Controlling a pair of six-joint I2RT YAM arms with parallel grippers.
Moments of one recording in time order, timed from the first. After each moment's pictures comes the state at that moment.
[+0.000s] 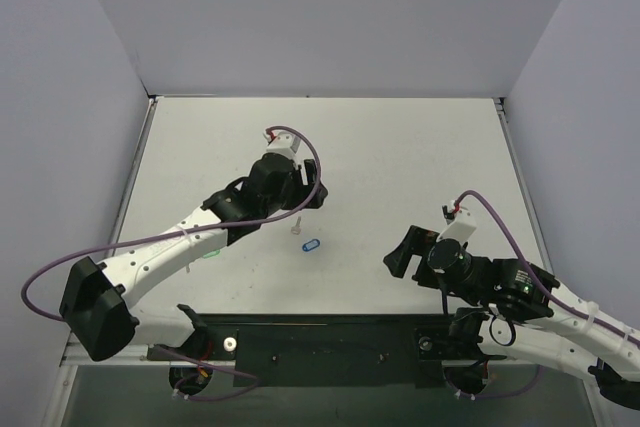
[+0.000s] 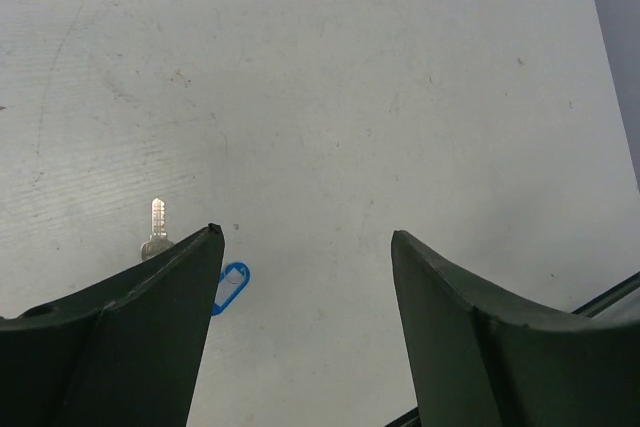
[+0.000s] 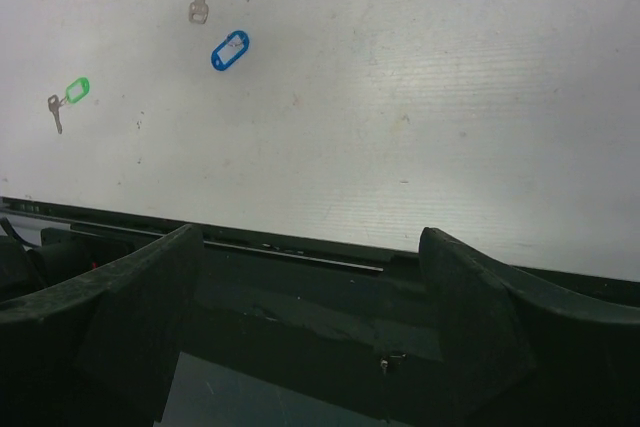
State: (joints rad) left arm -0.79 1.30 1.03 -0.27 -0.20 -0.64; right arm 1.10 0.62 0.80 -0.99 0.46 1.10
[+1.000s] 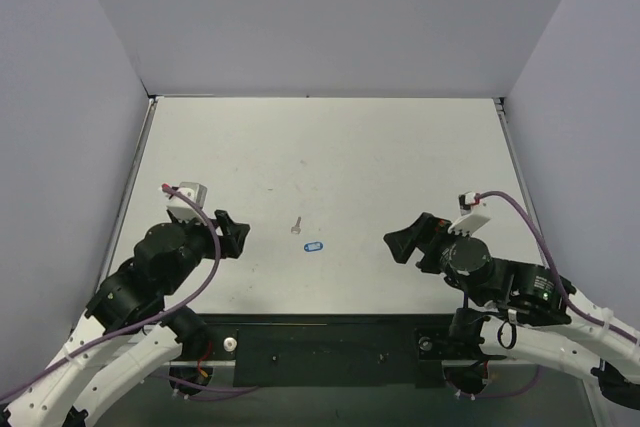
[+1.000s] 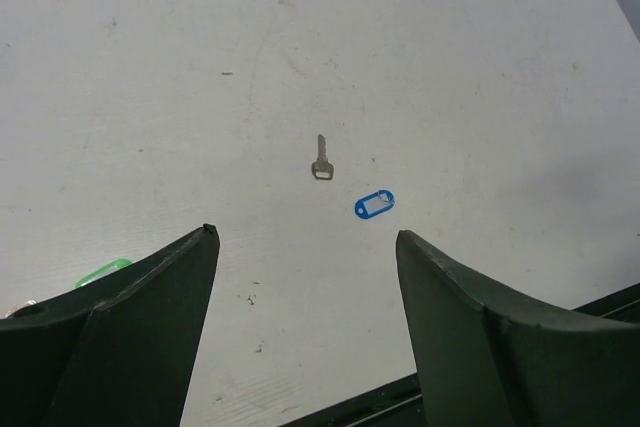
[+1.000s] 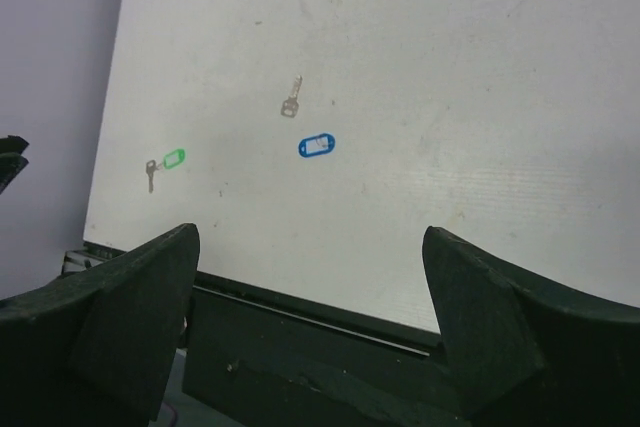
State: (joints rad) left arm -0.70 0.49 0.77 -0.65 -0.29 -0.45; right arm 1.13 0.58 0.83 -0.82 0.58 0.99
